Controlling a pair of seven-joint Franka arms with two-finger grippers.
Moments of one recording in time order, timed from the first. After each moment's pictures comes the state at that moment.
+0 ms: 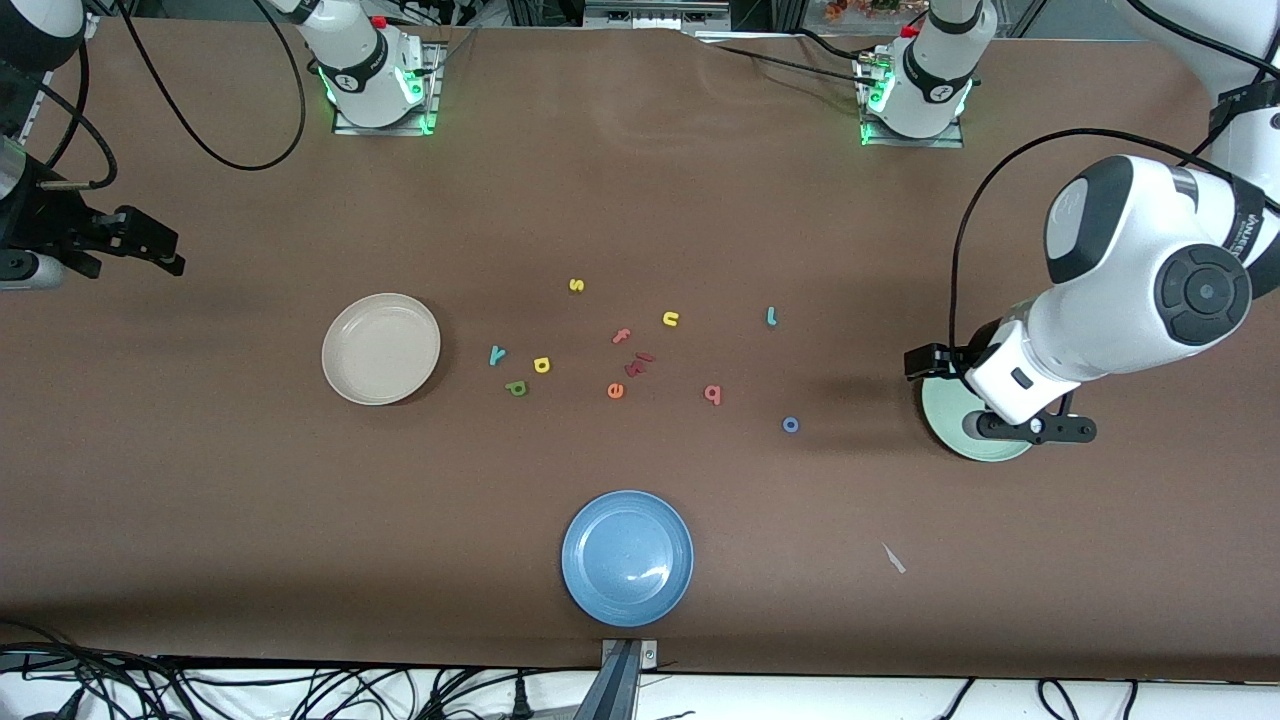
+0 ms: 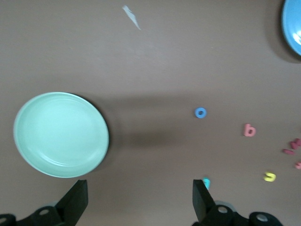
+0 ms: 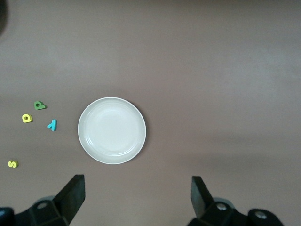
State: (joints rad) left arm 0.01 0.41 -0.22 -1.44 0.02 1.74 -0.18; right arm -0.02 -0.01 -0.01 -1.72 0.01 1.74 -0.08
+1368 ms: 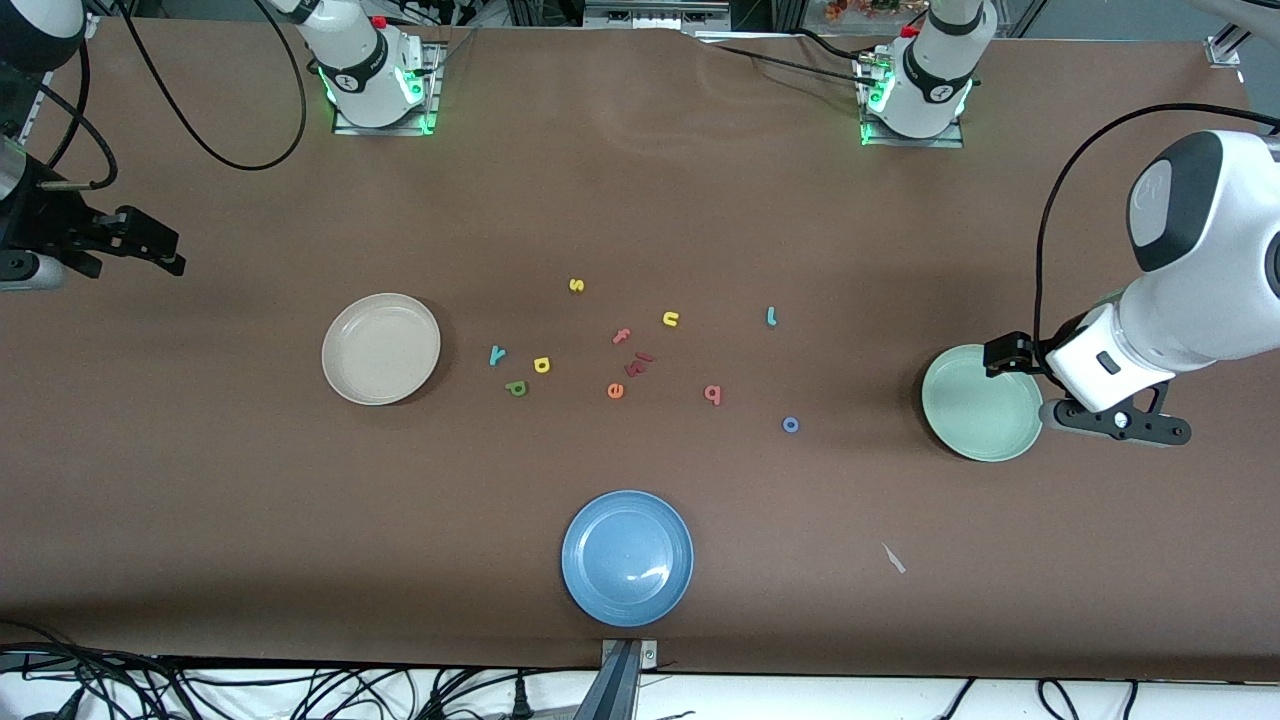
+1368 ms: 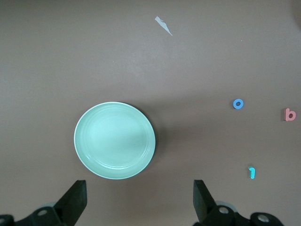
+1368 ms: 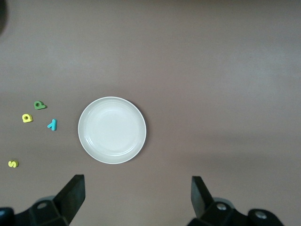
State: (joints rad) left arm 0.09 0.37 -0.21 -1.43 0.08 1.70 0.03; right arm -0.02 0.00 -0.01 -1.72 0.01 1.74 -0.08
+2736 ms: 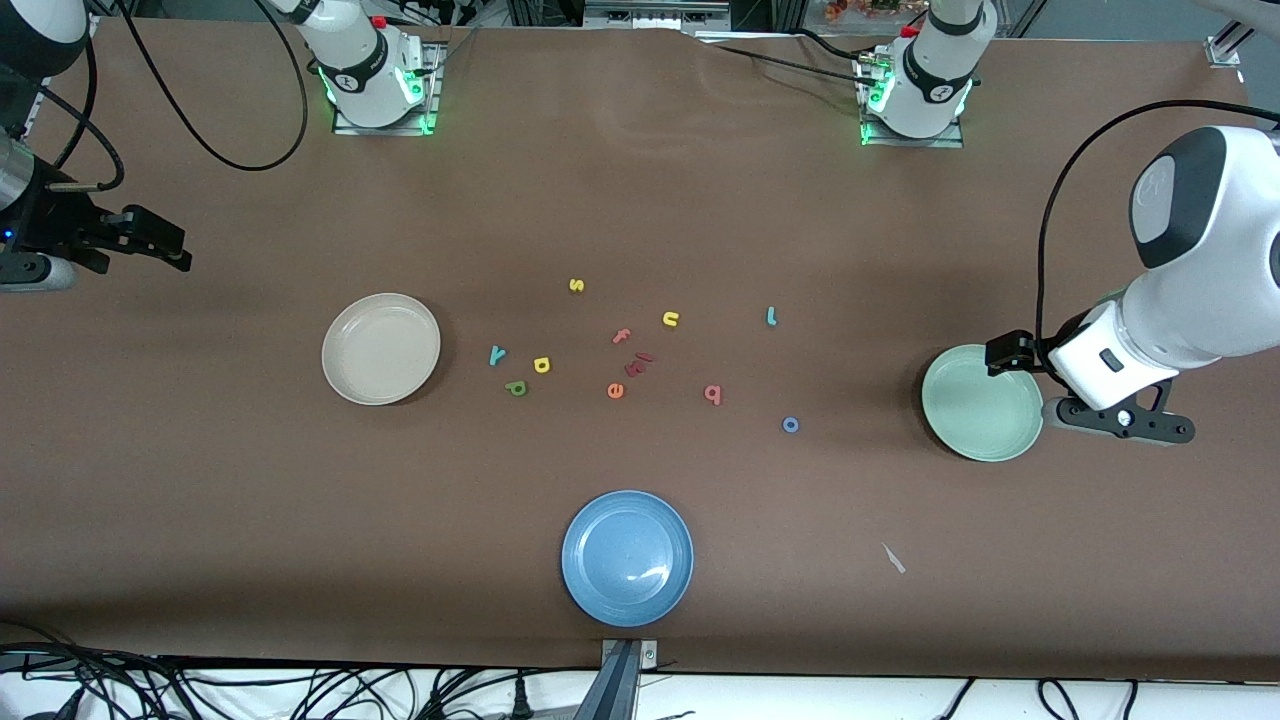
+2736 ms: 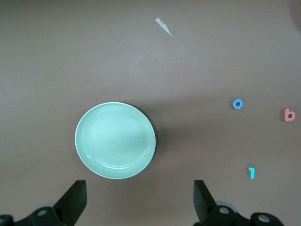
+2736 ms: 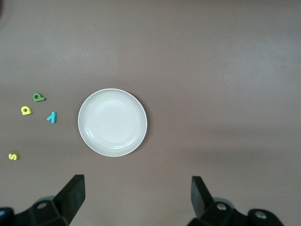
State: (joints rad) left arm 0.09 0.37 -0.21 -1.43 0.08 1.70 0.03; right arm -0.02 0.00 -0.01 -1.72 0.01 1.70 -0.08
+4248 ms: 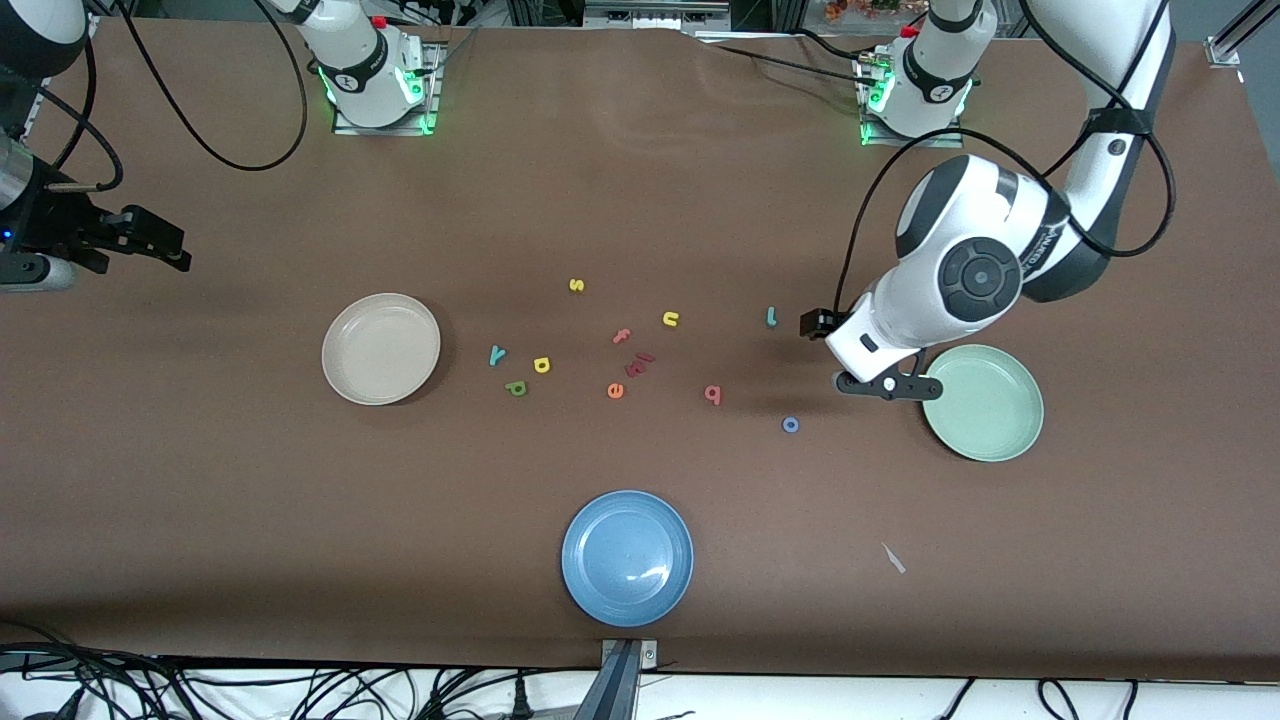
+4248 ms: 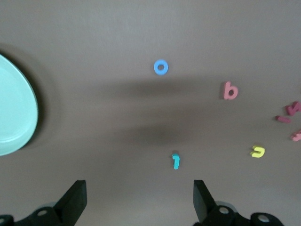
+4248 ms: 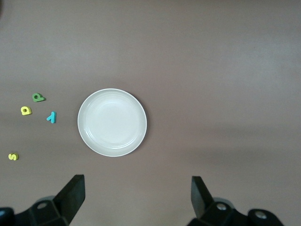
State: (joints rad) left arm -0.11 0.39 -0.29 -1.70 -0.01 1.86 -0.33; right arm -0.02 0.00 -0.01 -1.72 0.01 1.70 -0.08
